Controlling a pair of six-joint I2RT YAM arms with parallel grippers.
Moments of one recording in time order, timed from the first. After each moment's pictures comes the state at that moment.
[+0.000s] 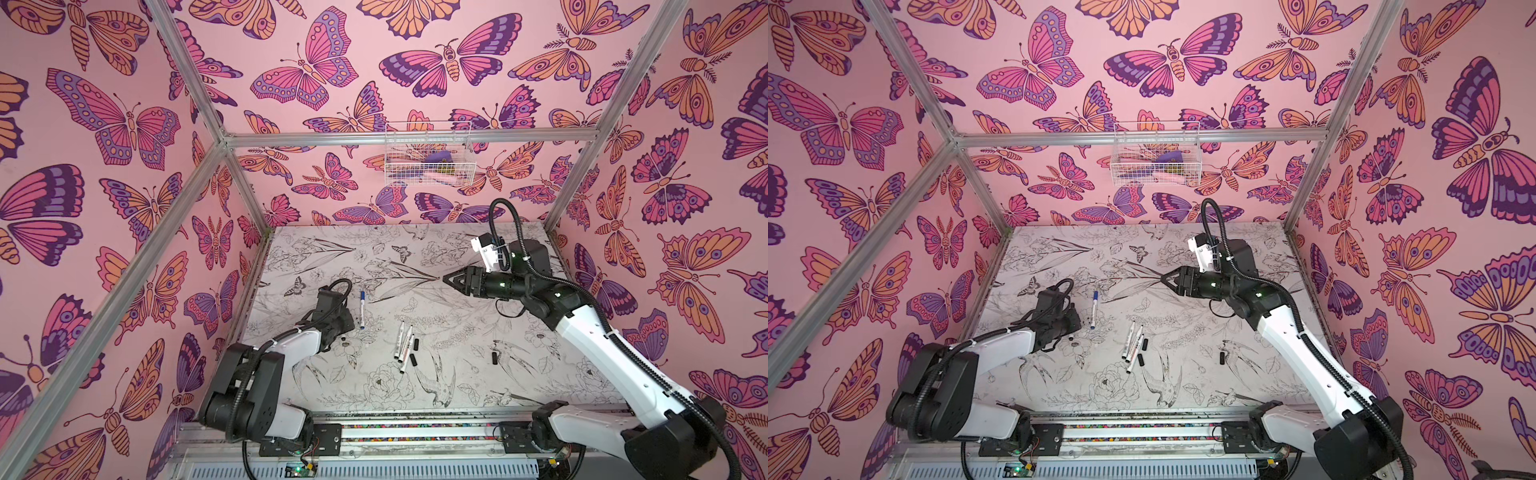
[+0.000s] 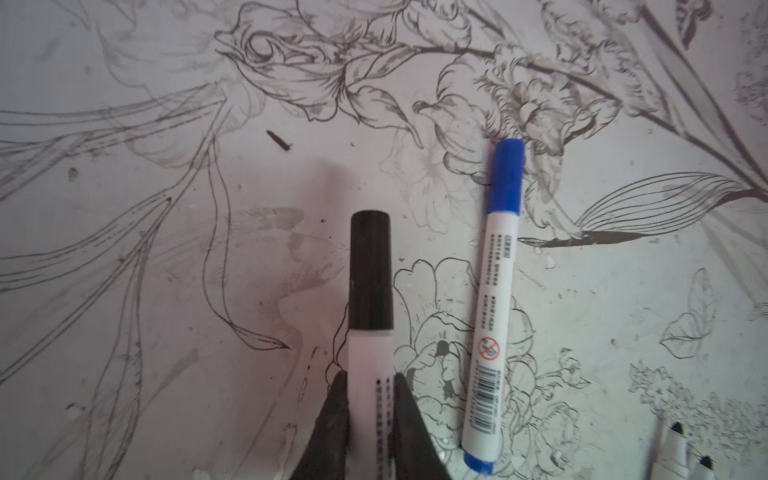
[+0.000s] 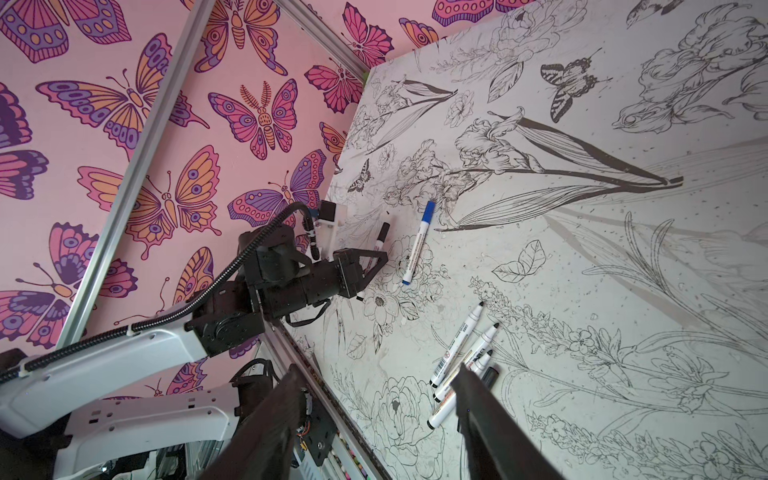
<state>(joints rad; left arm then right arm) -0.25 1.47 0.59 -0.05 -0.02 -0.55 0.41 1.19 1.12 -0.46 -0.58 0.57</state>
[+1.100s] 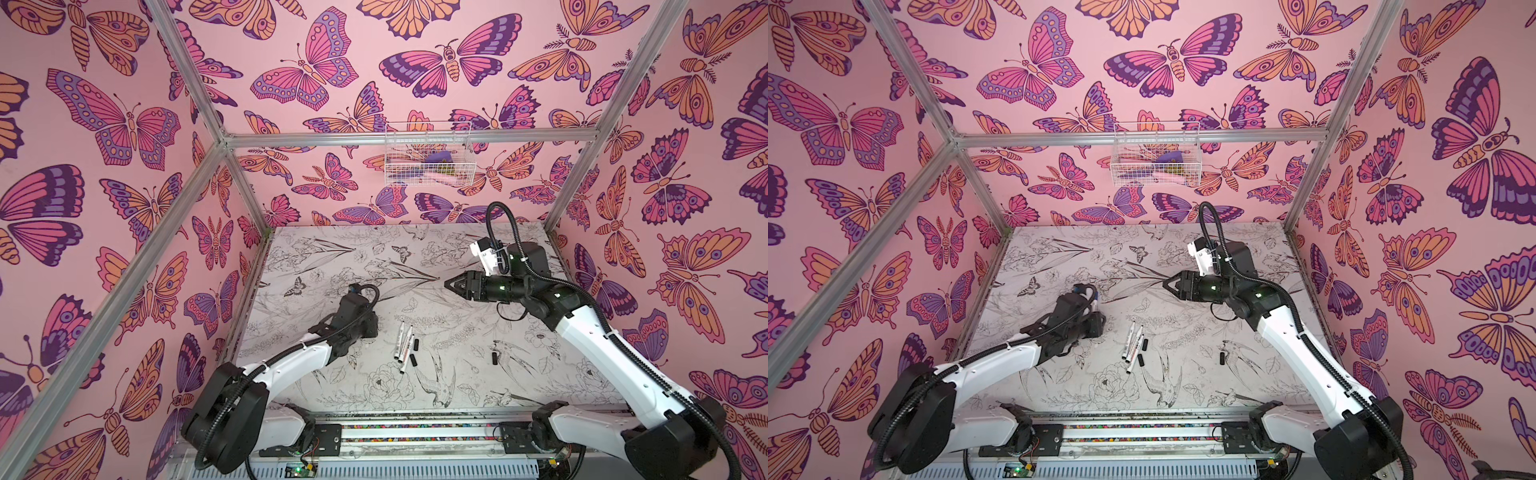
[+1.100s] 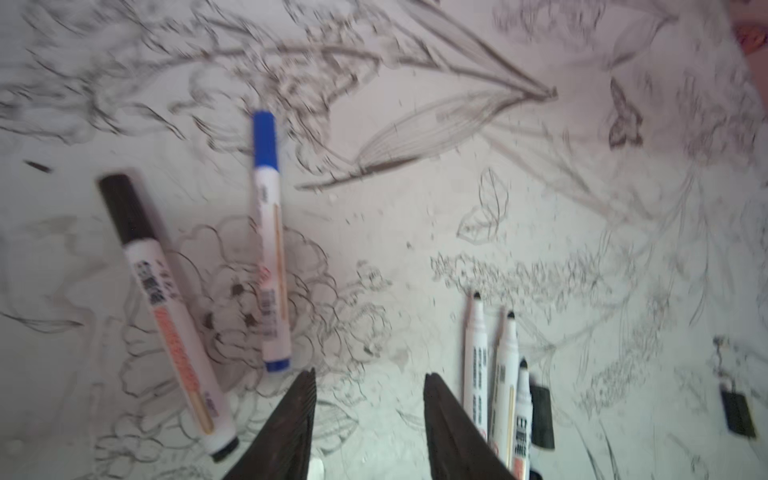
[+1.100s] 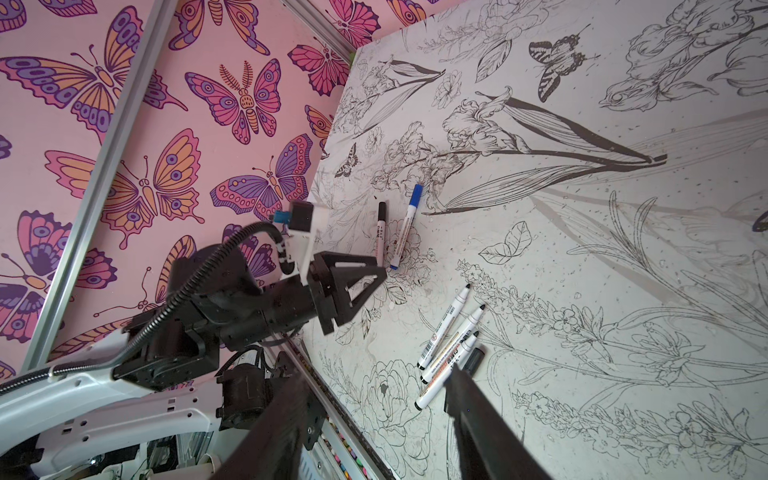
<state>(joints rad) -0.58 1.33 0.62 -0.14 -0.05 -0.53 0.41 1.19 1.11 -0.51 -0.58 0.54</state>
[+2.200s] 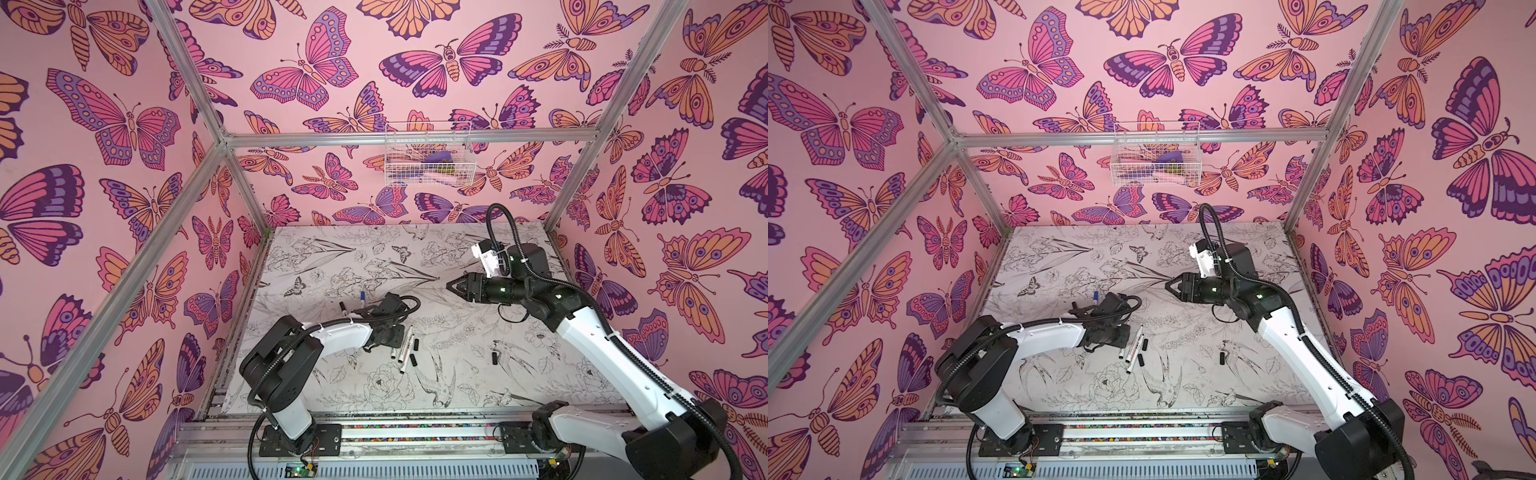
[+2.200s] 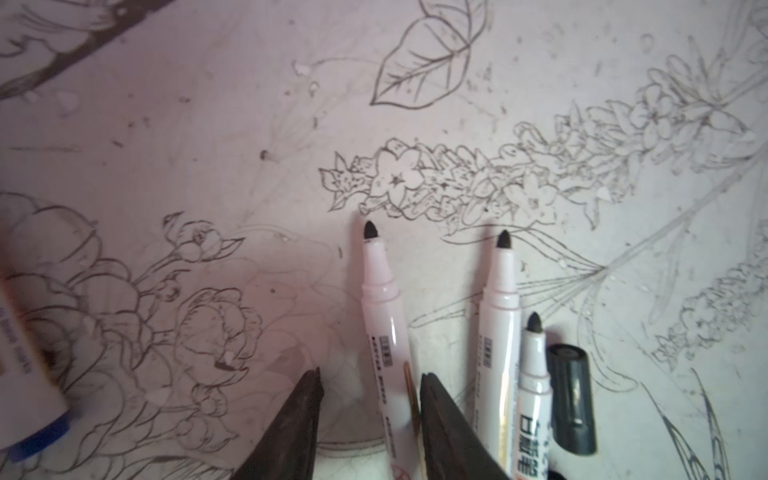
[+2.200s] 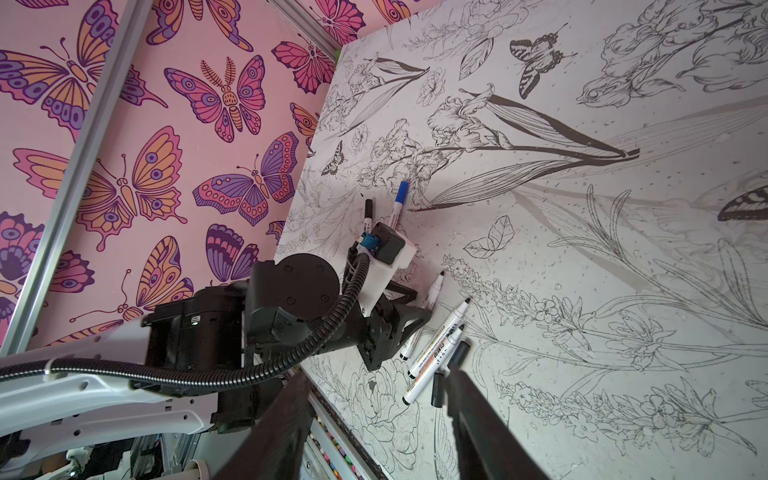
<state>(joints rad) -0.73 1.69 0.90 -0.36 -0.07 -0.44 0.41 1.18 1.11 -0.54 -0.54 0.52</state>
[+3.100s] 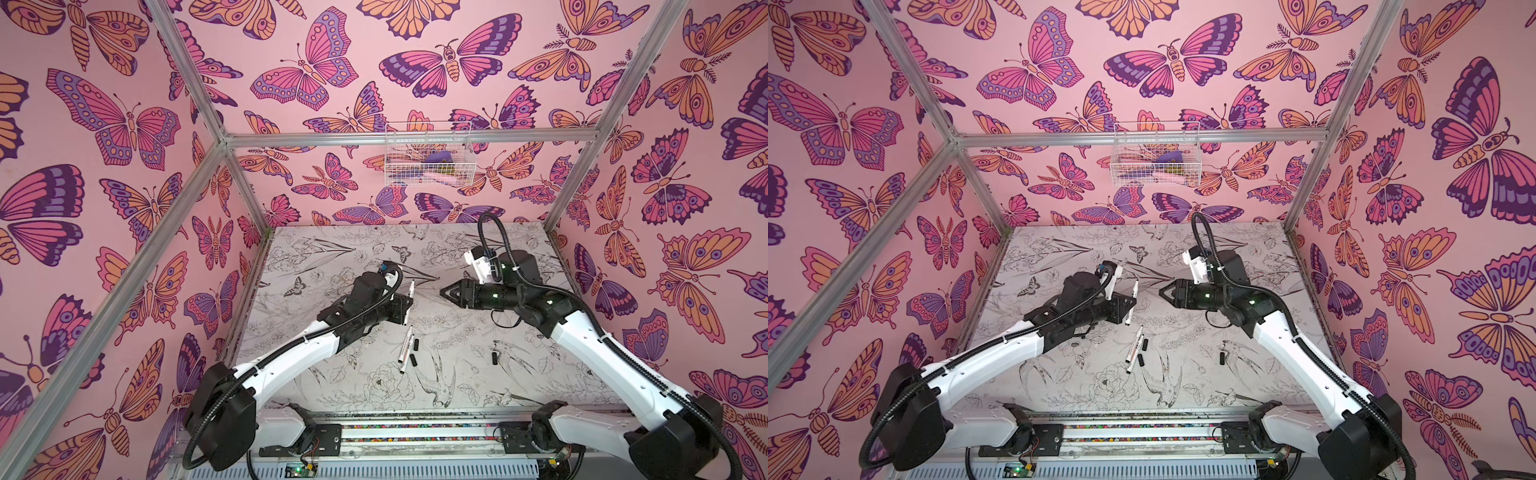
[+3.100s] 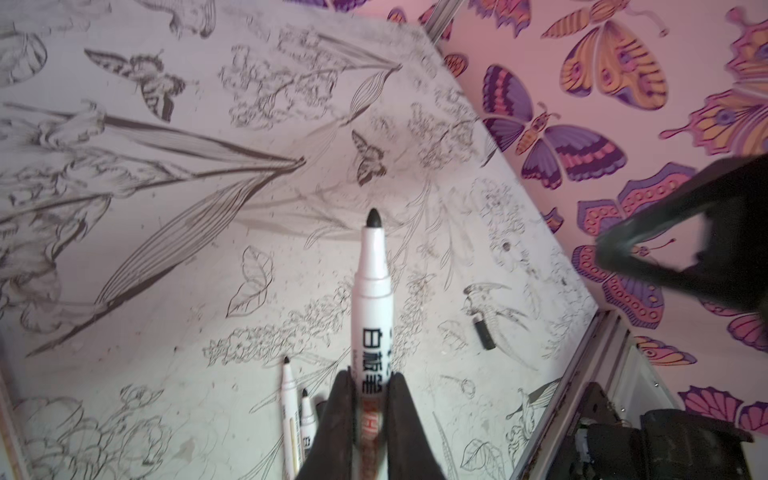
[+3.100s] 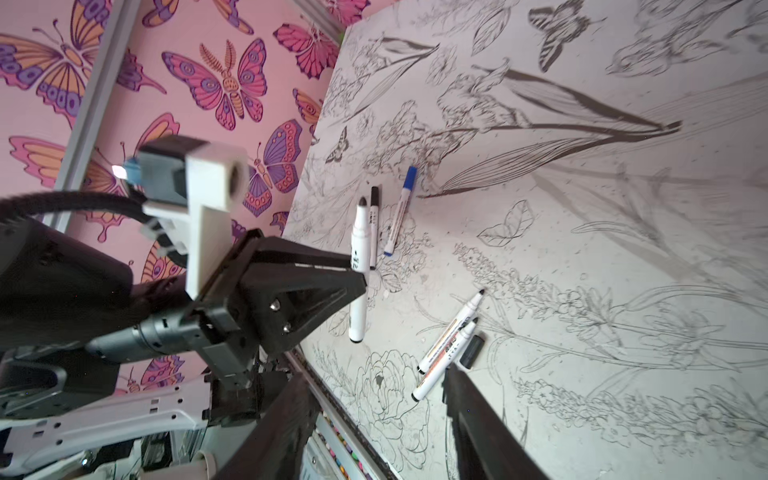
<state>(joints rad) -0.69 1.30 0.88 -0.09 0.20 -0.46 0.50 1.19 1.04 -0.45 -0.52 0.59</state>
